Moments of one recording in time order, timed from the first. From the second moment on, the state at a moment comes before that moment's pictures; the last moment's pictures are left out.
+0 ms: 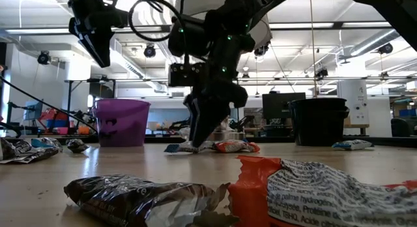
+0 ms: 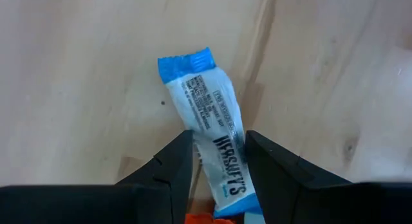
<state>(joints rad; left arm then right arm) 0.29 1.13 1.13 -1.23 -0.33 -0.40 -0.06 2.19 1.66 -0.65 -0.13 -0.36</state>
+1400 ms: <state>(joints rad) 0.29 1.13 1.13 -1.23 -0.32 -0.27 0.10 2.19 1.76 -1.03 -0.18 0.19</state>
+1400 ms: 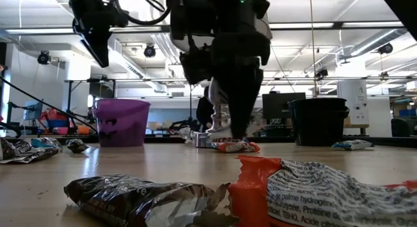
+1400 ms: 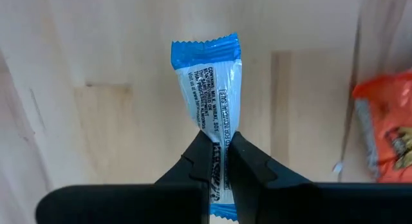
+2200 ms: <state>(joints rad) 0.29 1.13 1.13 -1.24 -0.24 -0.14 0.15 1.94 1.76 -1.27 -0.09 0.39</state>
